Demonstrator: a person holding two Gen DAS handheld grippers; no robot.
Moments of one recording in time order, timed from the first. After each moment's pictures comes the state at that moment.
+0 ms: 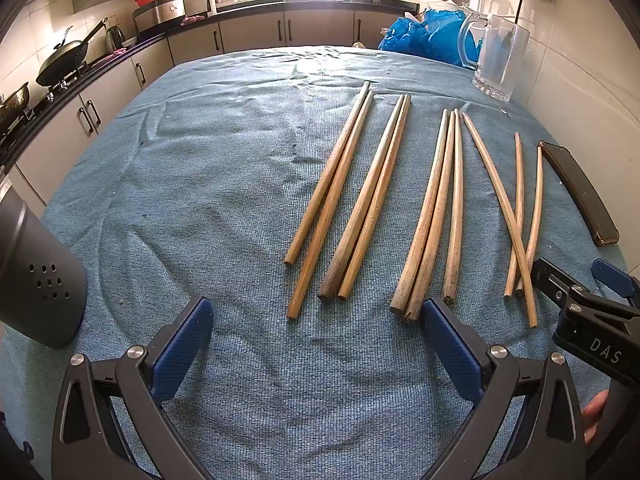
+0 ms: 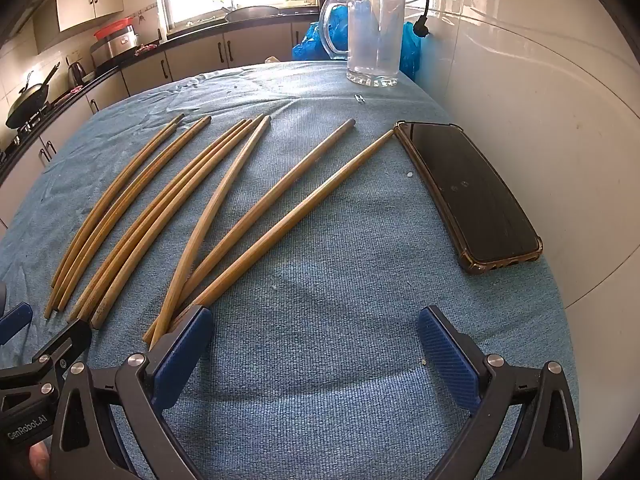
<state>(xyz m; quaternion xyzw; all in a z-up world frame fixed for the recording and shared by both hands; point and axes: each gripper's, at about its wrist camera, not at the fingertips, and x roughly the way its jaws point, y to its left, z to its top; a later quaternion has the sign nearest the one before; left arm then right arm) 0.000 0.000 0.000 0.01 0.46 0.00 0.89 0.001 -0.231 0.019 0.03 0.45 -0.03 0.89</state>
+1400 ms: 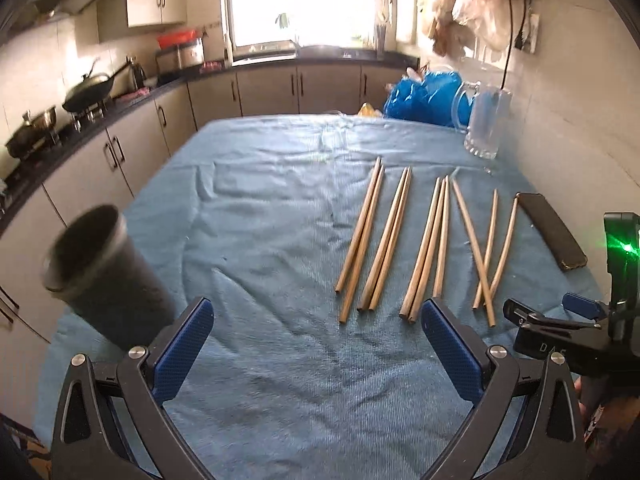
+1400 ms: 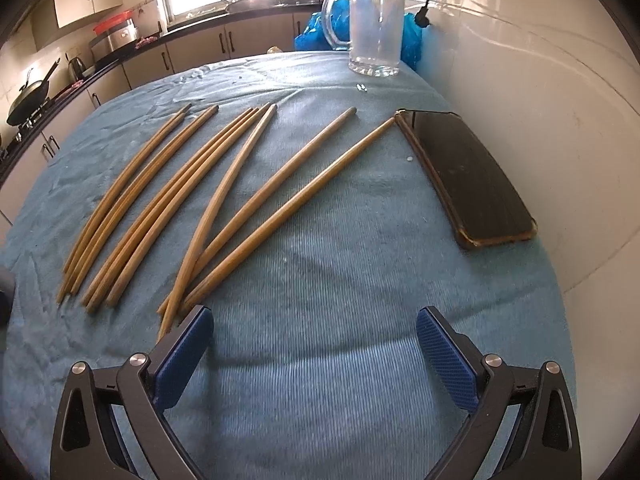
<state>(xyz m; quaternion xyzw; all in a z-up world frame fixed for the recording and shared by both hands) -0.058 0.032 0.070 0.01 0.37 0.00 0.93 -0.022 -0.230 0.029 0.04 0.47 -0.03 0.88</state>
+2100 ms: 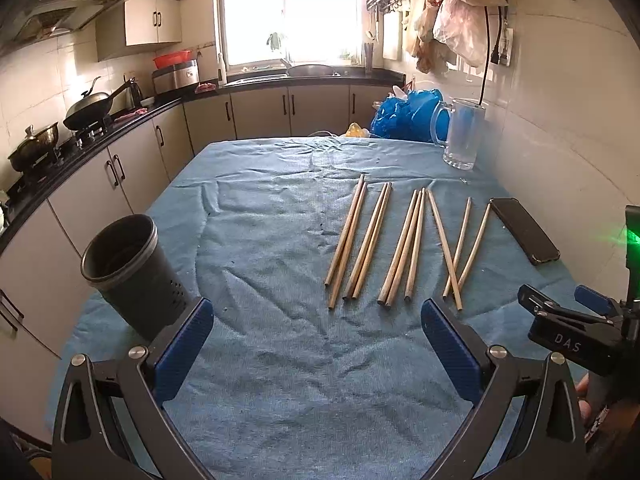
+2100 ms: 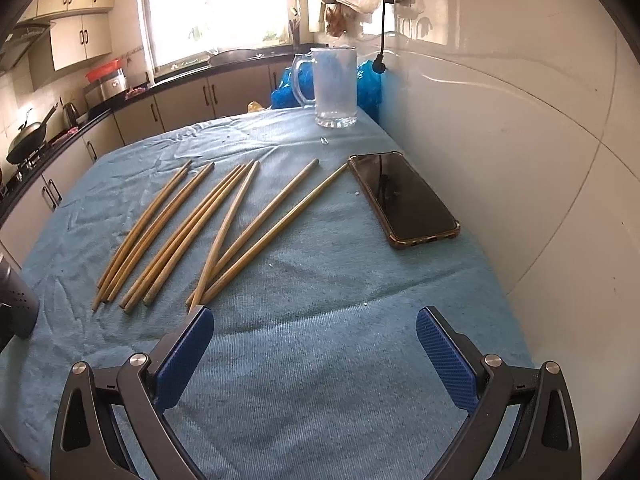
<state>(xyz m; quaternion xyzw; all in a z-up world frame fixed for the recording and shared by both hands) -0.095 0.024 0.094 0.02 0.34 -0.01 0.94 -0.082 -0.240 0.073 0.06 0.39 -0.07 0.92</state>
